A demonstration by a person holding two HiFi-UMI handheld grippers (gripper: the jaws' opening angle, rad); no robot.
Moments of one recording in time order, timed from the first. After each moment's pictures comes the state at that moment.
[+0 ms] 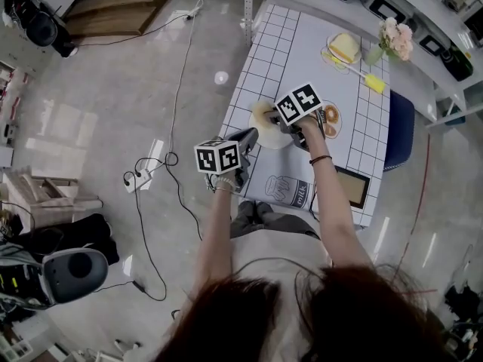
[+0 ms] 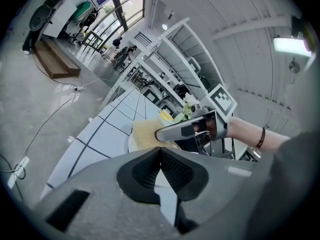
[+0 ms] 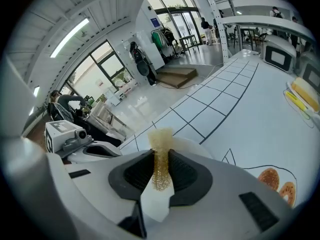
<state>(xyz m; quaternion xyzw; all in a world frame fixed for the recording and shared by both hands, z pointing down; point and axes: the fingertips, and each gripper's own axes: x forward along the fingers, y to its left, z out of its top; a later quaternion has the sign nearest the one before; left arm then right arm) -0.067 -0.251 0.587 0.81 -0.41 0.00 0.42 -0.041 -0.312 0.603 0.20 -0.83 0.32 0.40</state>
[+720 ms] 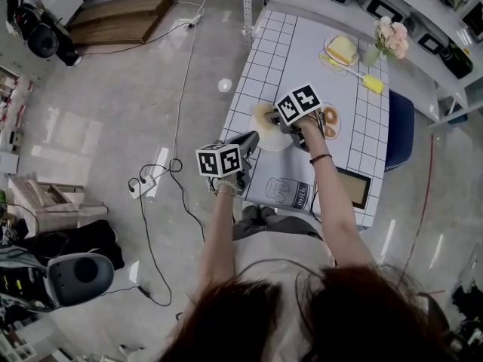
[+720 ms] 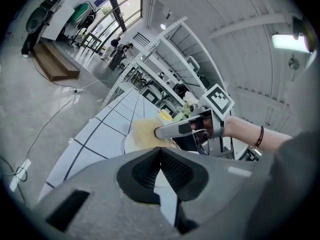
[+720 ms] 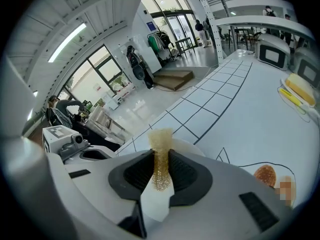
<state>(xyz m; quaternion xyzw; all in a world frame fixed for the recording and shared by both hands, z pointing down) -0.062 -0.247 0.580 0.81 -0.42 0.00 0.41 -0.034 -0.317 0.599 0.21 -0.83 0.34 0.39</state>
